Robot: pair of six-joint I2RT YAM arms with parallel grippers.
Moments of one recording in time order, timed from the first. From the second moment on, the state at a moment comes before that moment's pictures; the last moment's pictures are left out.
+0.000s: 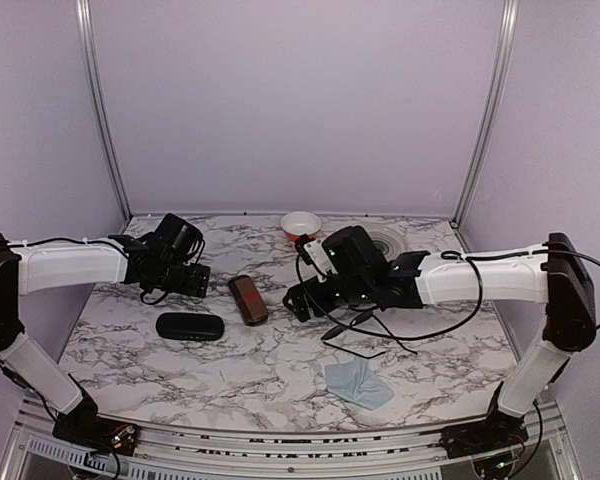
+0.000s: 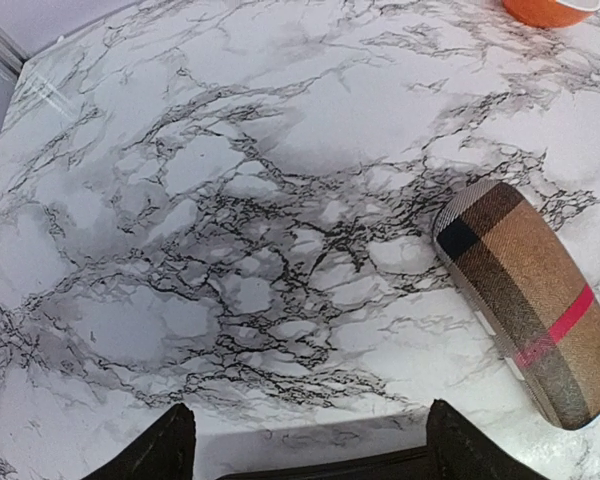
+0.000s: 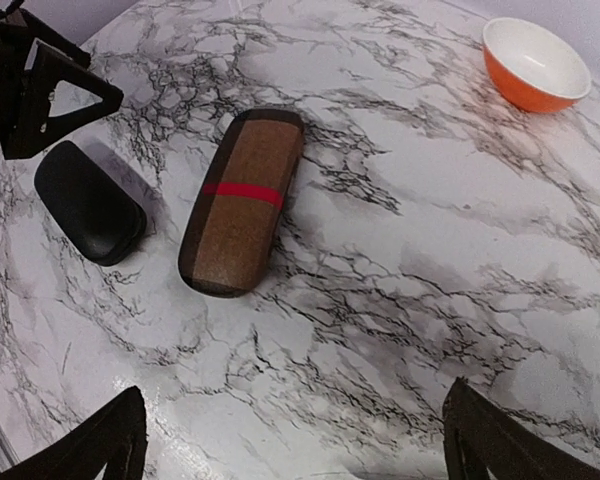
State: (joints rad) left arm -0.58 1.55 0.98 -0.40 -0.33 -0.30; right arm 0.94 1.64 1.11 -0.16 0.10 0.26
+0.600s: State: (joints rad) left arm -0.58 1.39 0.86 -0.37 -0.35 -0.30; right arm 1.02 2.22 1.62 -0.25 0.11 0.26
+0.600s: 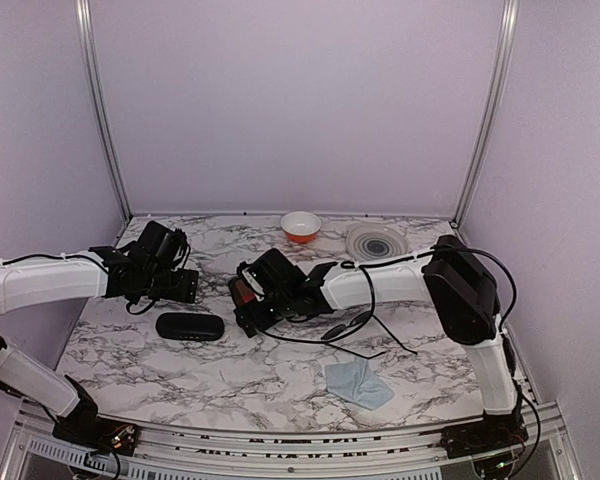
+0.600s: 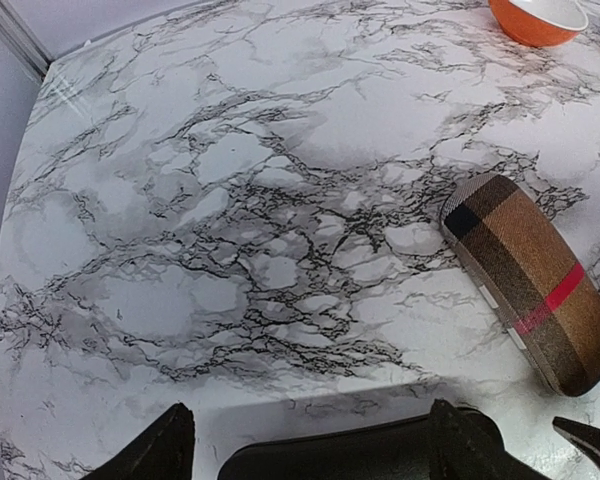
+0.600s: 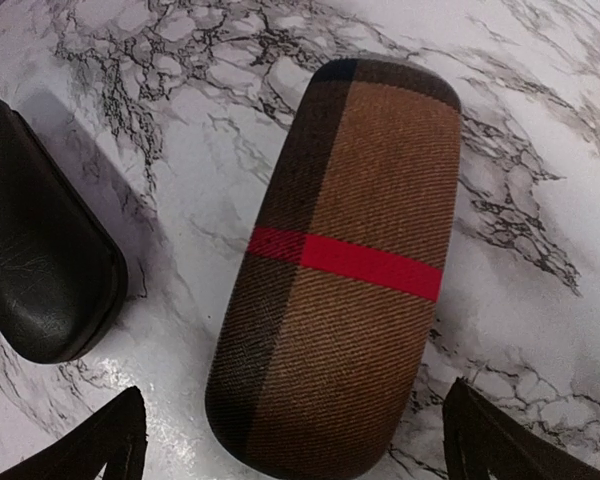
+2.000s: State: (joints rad) left arm -0.59 1.05 0.76 -0.14 0.10 -0.31; right arm 0.99 1.52 1.17 -0.09 0.00 0.17
